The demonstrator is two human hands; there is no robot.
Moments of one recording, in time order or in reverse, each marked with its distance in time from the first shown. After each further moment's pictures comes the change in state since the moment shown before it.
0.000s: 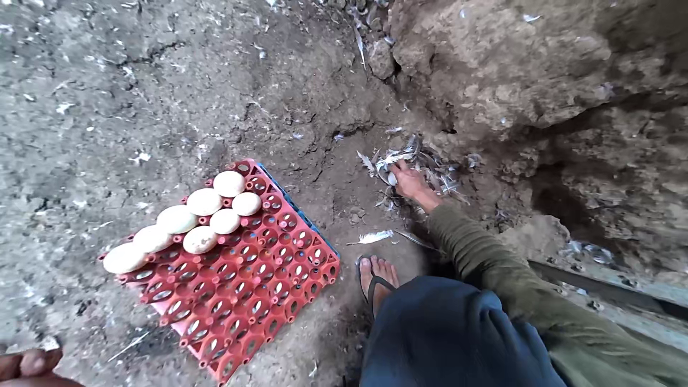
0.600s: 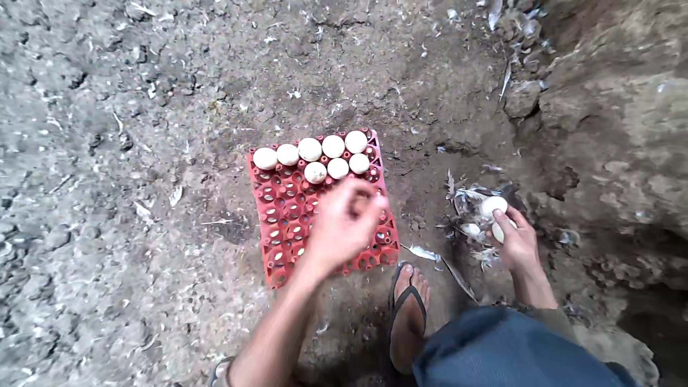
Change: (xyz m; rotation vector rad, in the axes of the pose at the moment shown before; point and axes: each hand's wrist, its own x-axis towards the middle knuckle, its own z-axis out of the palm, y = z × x) left_hand -0.158 0.131 0.183 0.055 -0.648 0.267; right_hand -0.113 -0.042 -0.056 1.137 0.281 0.024
